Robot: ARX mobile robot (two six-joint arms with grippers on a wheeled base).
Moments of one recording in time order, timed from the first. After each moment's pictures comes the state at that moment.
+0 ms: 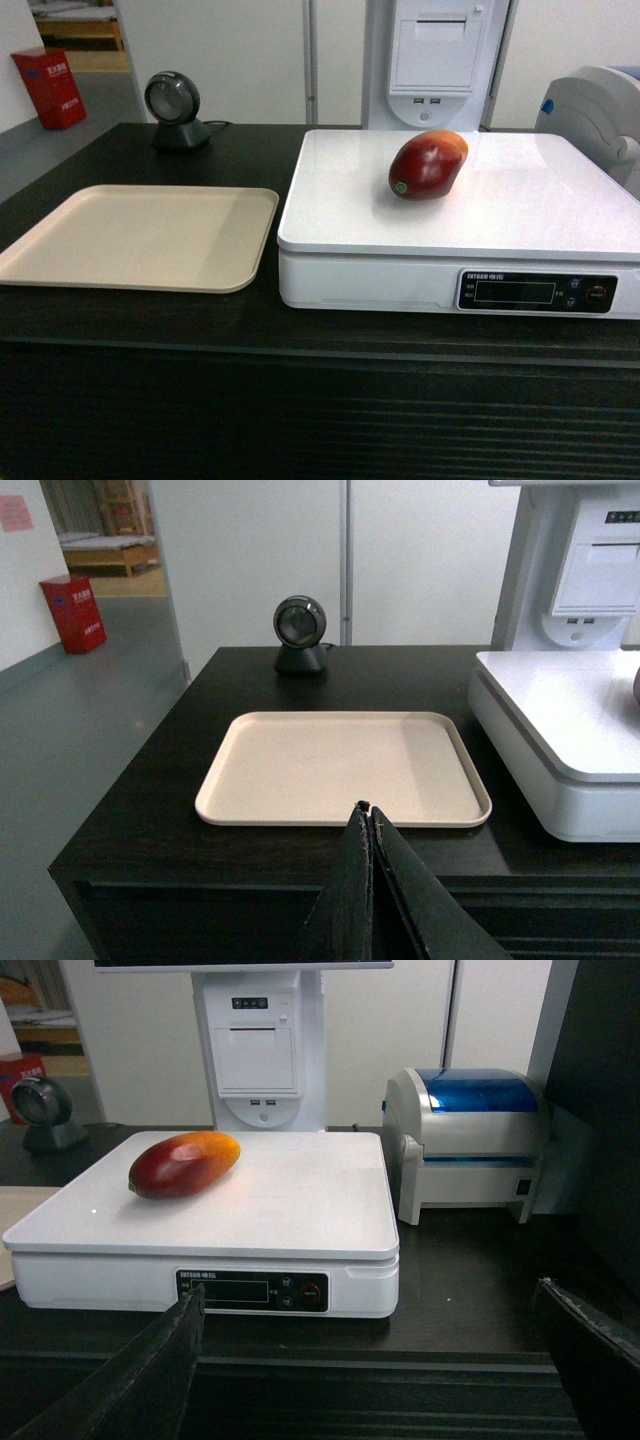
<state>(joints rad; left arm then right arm) 0.00 0.31 0.01 0.31 0.00 0.00 0.00 0.00 0.01 0.00 0.00 0.00</state>
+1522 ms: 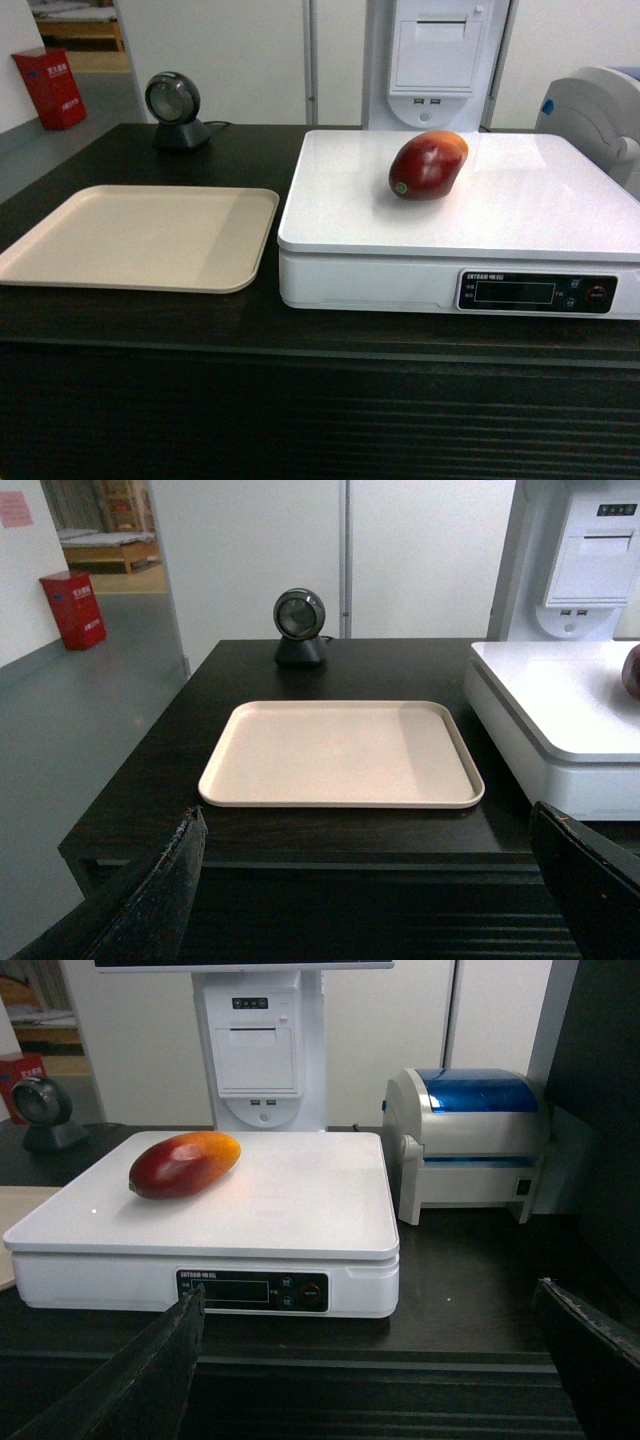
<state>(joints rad) 0.00 0.01 0.01 0.00 0.00 0.00 0.00 0.00 0.01 0.00 0.00 0.00</state>
